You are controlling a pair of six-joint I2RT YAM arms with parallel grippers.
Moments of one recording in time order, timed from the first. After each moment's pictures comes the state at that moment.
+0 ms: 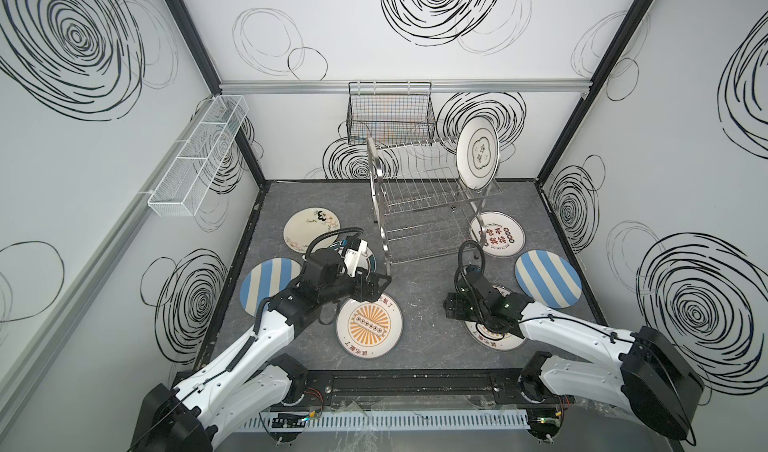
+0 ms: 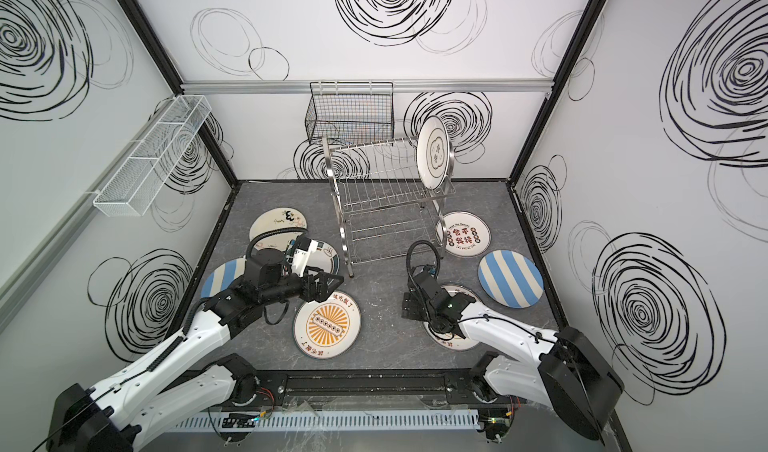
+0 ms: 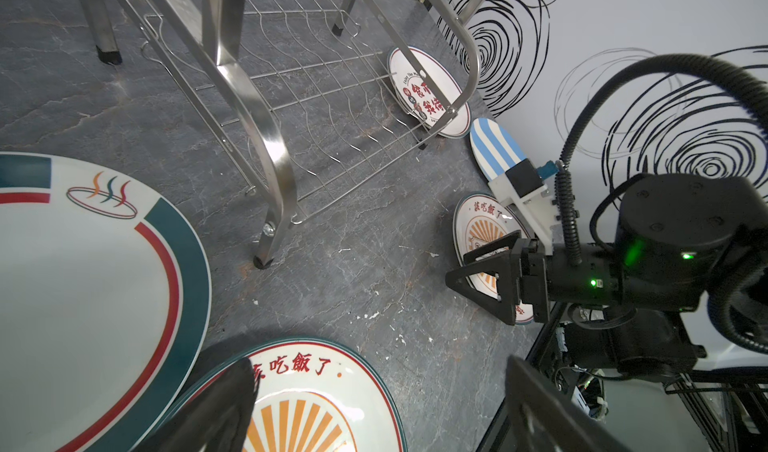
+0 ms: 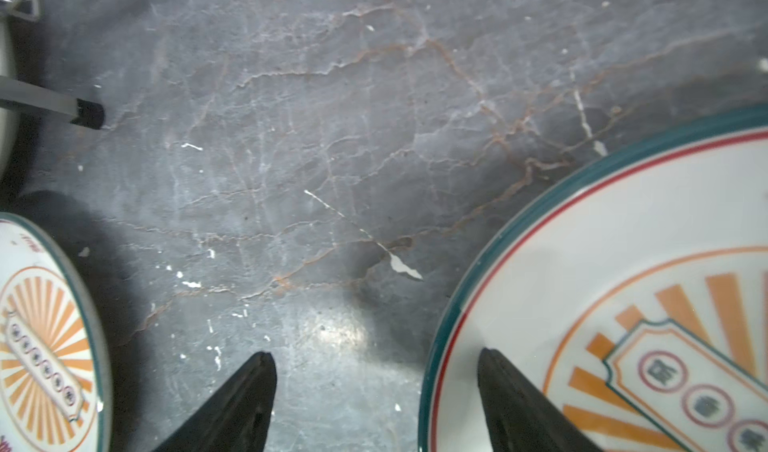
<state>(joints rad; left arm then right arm) -0.50 0.92 0.61 -0.24 0.38 -0.42 0.74 1.14 0.48 -0.35 0.07 0.82</state>
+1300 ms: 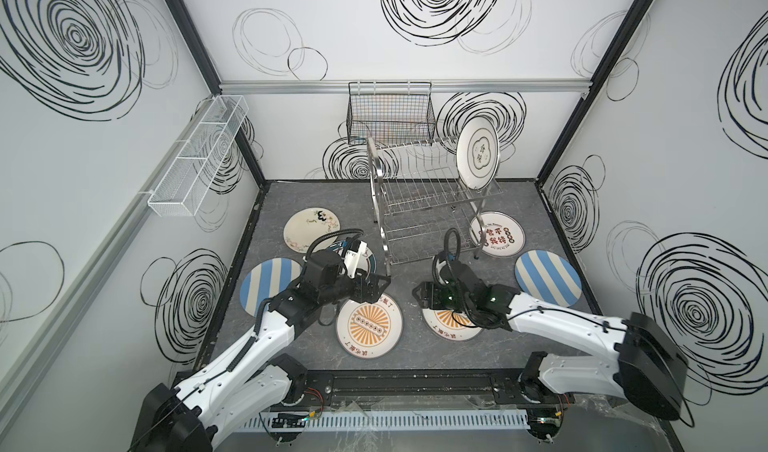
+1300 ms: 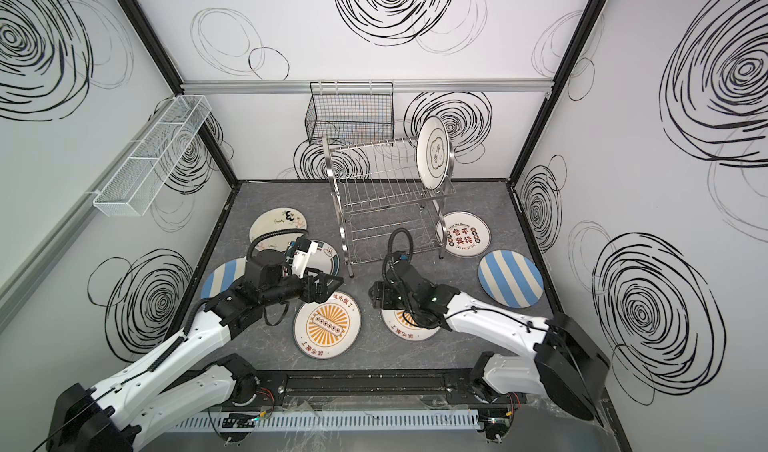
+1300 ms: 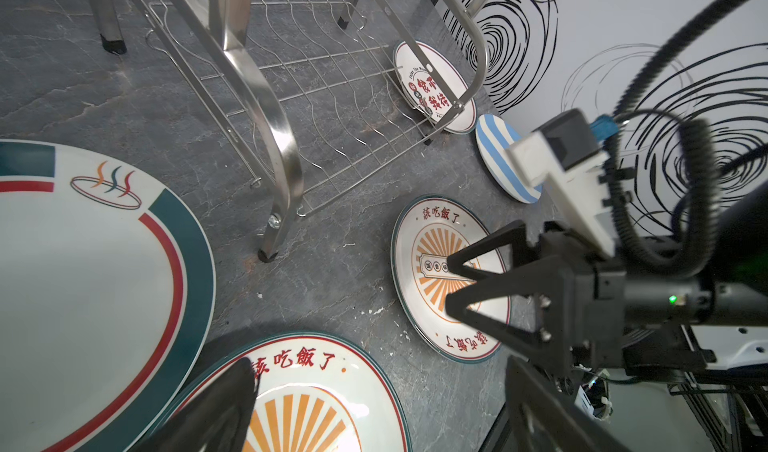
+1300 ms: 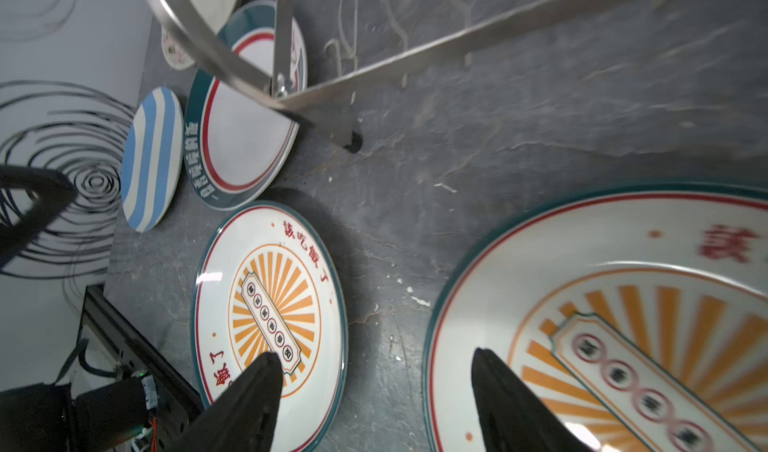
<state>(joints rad) -0.50 0.92 0.60 -0.24 0.38 -0.42 0.83 1.14 0.64 -0.28 0.02 0.85</state>
